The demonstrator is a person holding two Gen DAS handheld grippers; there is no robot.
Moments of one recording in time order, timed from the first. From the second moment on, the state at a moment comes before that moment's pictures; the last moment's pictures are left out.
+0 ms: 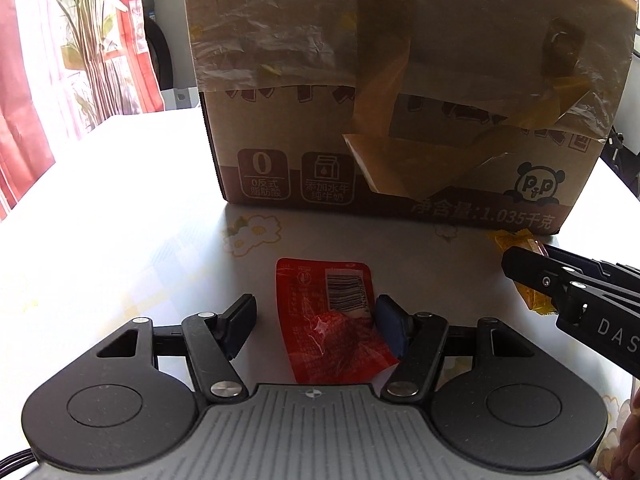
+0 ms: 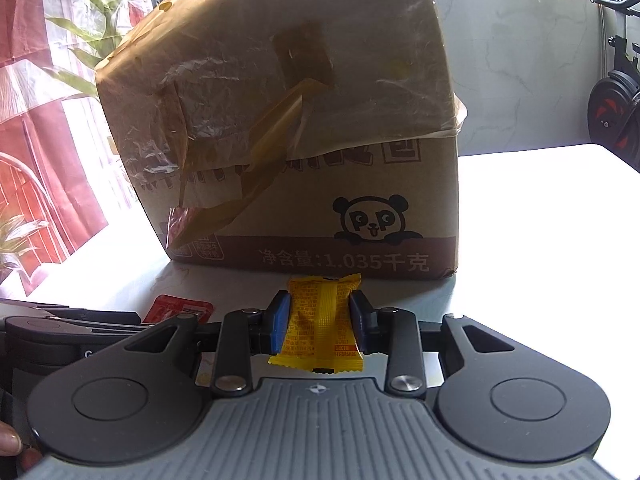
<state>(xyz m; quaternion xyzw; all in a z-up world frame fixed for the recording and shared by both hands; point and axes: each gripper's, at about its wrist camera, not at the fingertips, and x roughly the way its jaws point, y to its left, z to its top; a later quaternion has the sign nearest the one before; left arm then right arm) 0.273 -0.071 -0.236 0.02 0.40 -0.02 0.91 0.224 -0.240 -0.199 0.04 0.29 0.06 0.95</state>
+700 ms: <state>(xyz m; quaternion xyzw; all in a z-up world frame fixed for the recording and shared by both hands) 0.270 -0.067 -0.237 0.03 0.39 -0.04 0.92 0.226 -0.238 -0.200 0.04 0.29 0.06 0.95</state>
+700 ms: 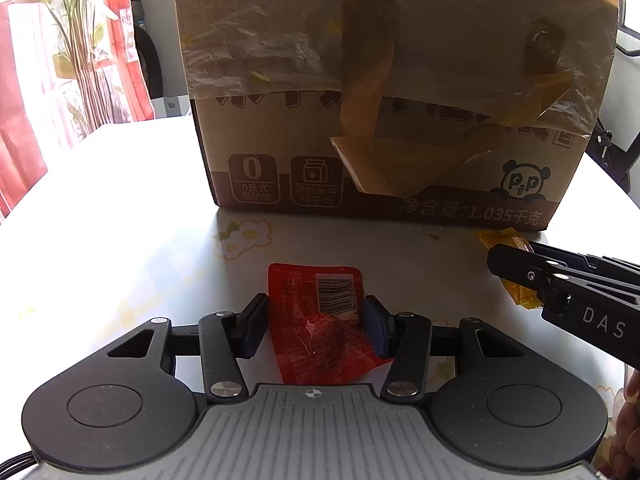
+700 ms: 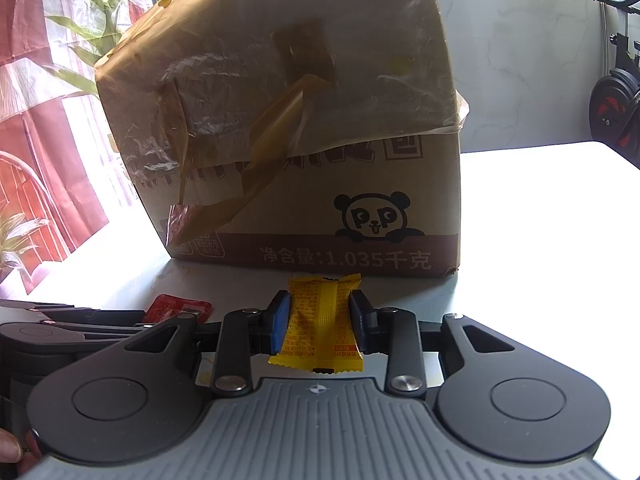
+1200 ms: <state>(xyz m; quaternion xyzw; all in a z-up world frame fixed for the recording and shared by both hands) 0.258 -0.048 -0.227 -0.03 0.40 -0.08 0.91 0.227 -0.235 -0.201 0.03 0.29 0.06 0.95</state>
